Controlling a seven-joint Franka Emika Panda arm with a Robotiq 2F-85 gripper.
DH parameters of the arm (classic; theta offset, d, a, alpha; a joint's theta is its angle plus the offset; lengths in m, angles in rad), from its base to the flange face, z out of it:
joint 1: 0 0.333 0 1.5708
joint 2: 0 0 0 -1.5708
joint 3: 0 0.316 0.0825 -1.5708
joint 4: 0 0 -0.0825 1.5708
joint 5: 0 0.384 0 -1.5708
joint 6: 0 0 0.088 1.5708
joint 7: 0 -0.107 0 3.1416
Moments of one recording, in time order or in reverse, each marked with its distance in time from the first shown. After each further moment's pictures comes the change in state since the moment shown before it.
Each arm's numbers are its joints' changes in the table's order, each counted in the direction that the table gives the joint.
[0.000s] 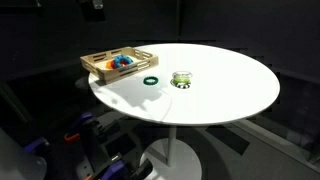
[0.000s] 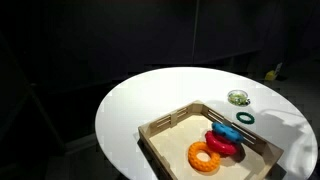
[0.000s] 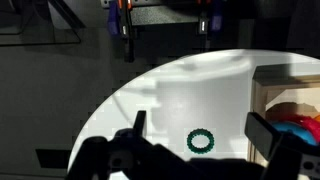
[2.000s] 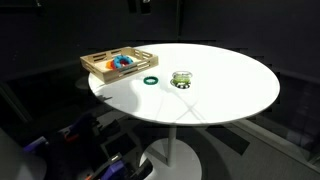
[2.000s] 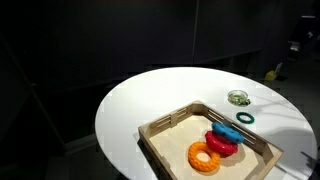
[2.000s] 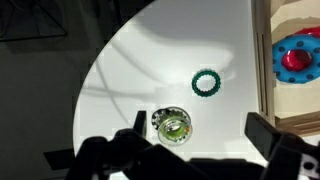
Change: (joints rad) arm -0.099 -0.349 -0.030 -0.242 -0.005 -0.168 -0.070
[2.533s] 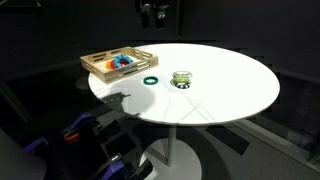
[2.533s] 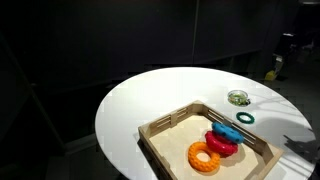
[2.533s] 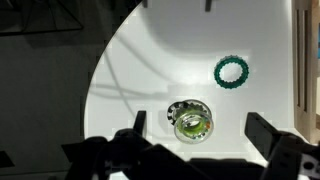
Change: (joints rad) arm -0.014 -0.116 0.000 0.002 -0.117 -0.111 -0.067
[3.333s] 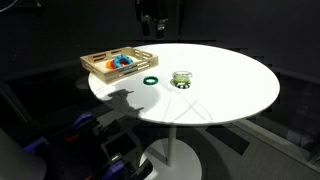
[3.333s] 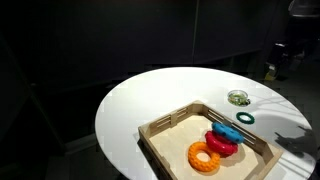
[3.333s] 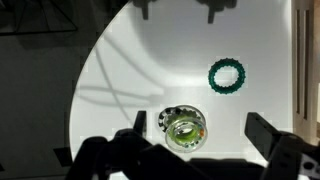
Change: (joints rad) arm 0.017 -0.061 -0.001 0.017 0.009 -0.066 -0.007
